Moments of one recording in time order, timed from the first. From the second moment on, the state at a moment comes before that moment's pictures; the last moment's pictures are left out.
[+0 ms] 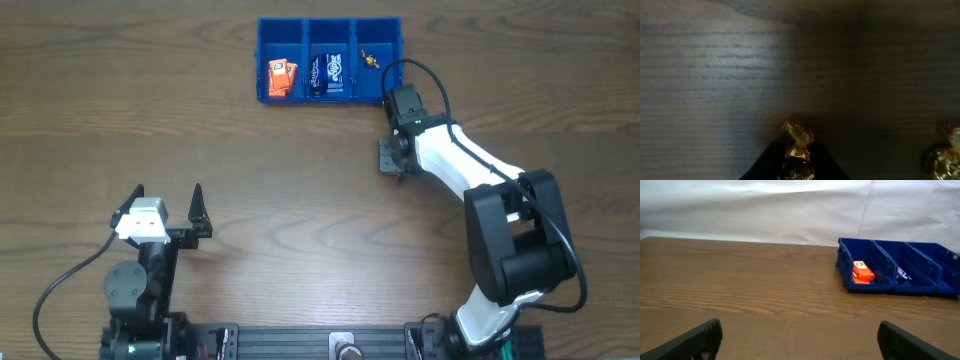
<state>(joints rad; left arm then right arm) 0.02 0.01 0.02 -0.12 0.07 -0.07 0.29 1.85 1.08 -0.58 0.09 0.28</state>
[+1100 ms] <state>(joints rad) 0.02 0.01 0.02 -0.12 0.07 -0.07 0.29 2.08 1.77 -0.54 0.18 0.14</state>
